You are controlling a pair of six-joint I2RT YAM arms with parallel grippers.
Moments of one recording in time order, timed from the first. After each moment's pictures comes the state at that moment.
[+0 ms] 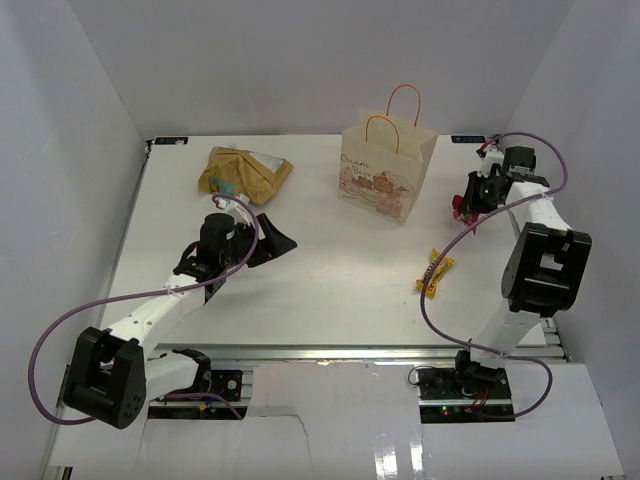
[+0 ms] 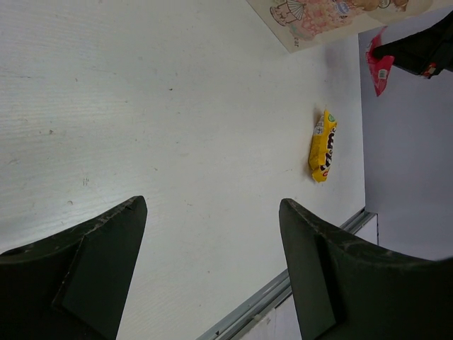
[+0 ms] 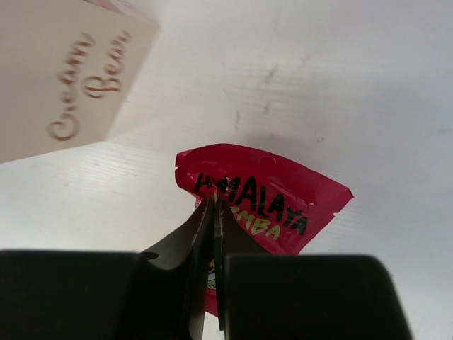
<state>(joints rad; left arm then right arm) -0.36 1.15 0.61 0.06 0.34 -0.73 -0.21 1.82 1.36 -0.55 -0.40 -0.14</state>
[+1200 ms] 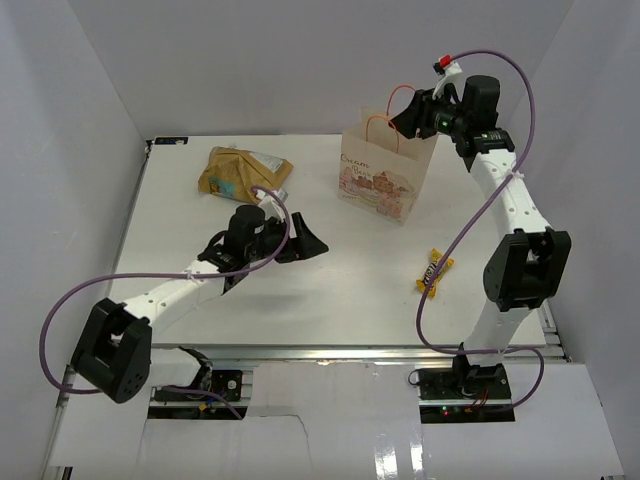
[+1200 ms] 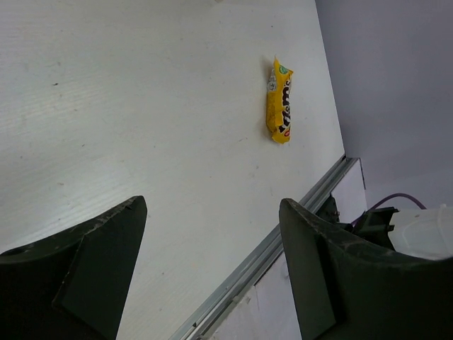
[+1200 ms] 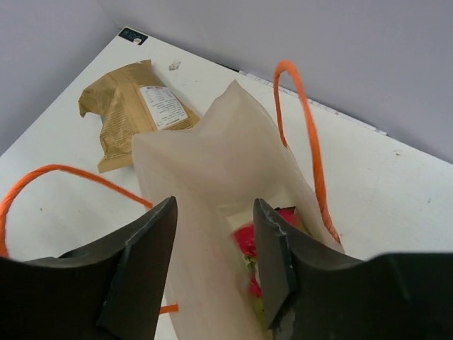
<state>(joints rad) -0.53 1.25 0.71 0.11 0.39 -0.71 0.11 1.81 1.78 -0.21 -0.66 0.12</state>
